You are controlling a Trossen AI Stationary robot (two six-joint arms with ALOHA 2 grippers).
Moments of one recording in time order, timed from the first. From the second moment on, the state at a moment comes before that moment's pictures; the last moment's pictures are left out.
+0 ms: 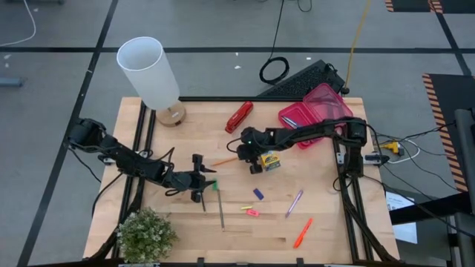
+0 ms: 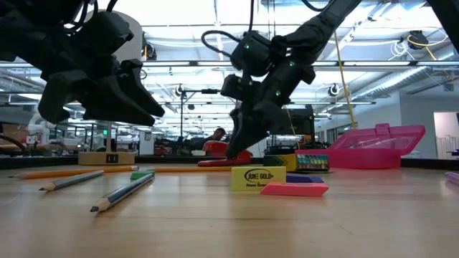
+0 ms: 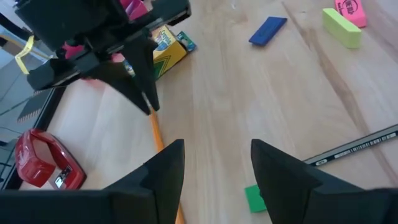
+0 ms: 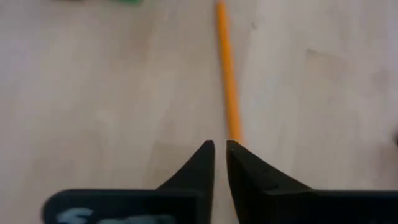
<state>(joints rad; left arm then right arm) -0.38 1.39 0.44 0.36 -0.50 0.22 -0.18 1.92 1.11 -0.11 -0.17 -0.39</state>
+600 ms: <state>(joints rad) -0.37 1.39 0.44 0.36 -0.50 0.20 -0.21 1.93 1.11 -0.28 -0.08 -0.38</state>
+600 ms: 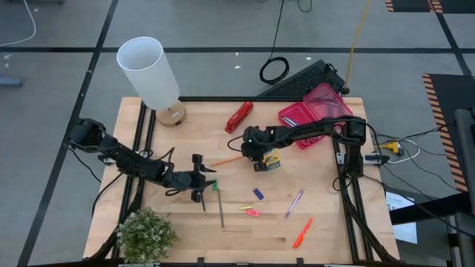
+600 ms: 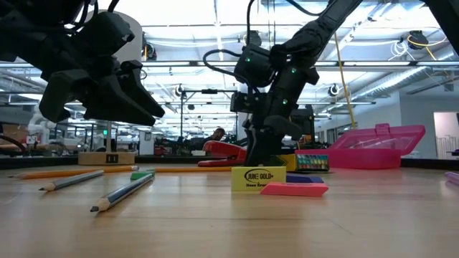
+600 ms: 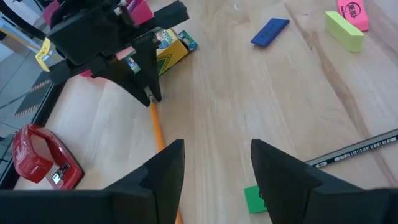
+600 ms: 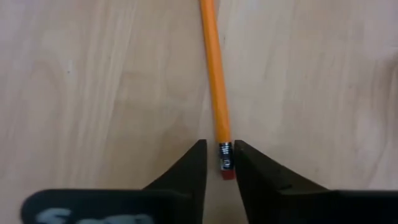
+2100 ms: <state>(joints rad) -0.37 1.39 0.44 0.36 -0.50 0.10 -0.23 1.62 1.11 -0.59 -0.13 -0.28</state>
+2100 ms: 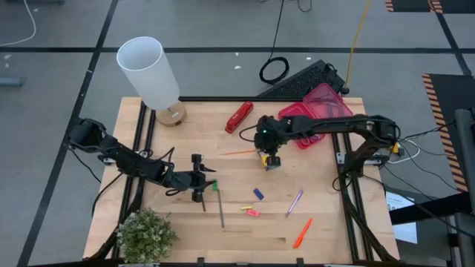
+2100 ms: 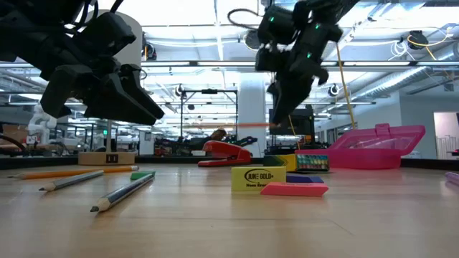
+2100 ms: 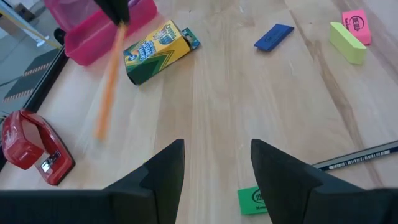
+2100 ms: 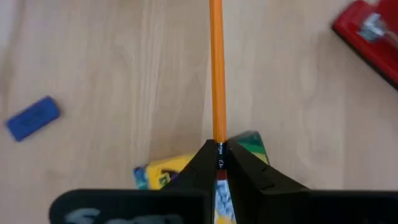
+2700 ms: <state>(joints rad) -0.37 1.39 0.44 0.39 -0.50 -0.01 -0.29 1.28 1.10 -1.04 0.26 0.06</state>
